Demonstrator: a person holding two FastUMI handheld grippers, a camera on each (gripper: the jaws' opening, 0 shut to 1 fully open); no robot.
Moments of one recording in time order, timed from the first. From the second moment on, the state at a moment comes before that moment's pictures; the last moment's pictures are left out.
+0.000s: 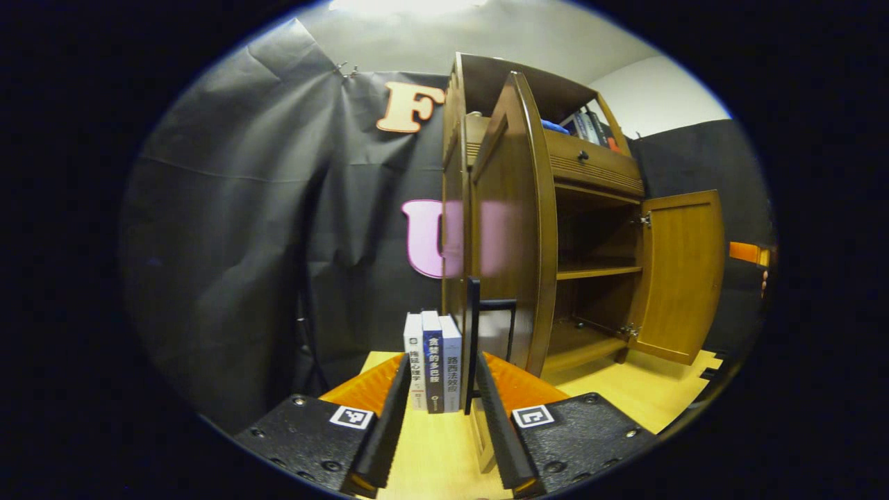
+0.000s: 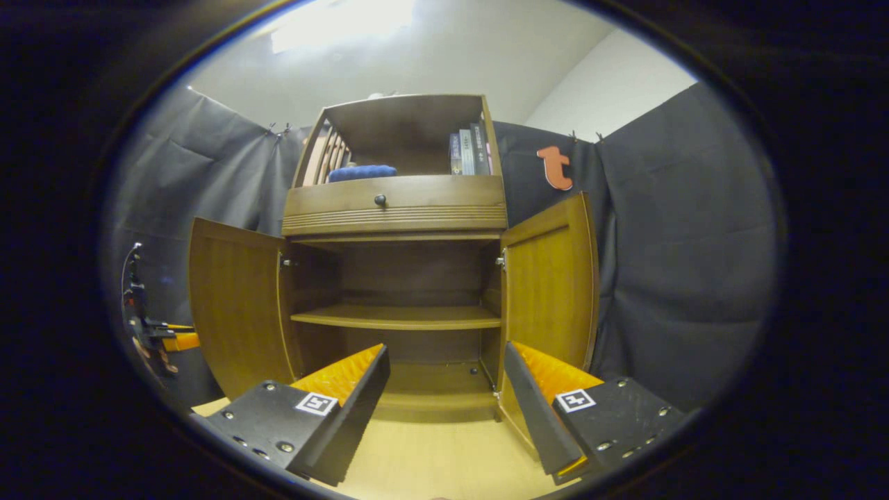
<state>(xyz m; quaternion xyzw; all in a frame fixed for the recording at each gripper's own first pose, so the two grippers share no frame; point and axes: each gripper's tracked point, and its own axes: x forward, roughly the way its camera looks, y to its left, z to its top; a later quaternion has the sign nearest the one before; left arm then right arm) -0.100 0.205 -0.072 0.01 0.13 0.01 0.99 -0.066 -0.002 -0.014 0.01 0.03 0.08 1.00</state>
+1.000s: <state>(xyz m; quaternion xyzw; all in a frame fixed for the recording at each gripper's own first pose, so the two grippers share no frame) -0.105 0.081 0.031 0.00 0.03 0.01 1.00 -0.058 -0.017 -0.011 0.04 0.01 0.08 1.00</state>
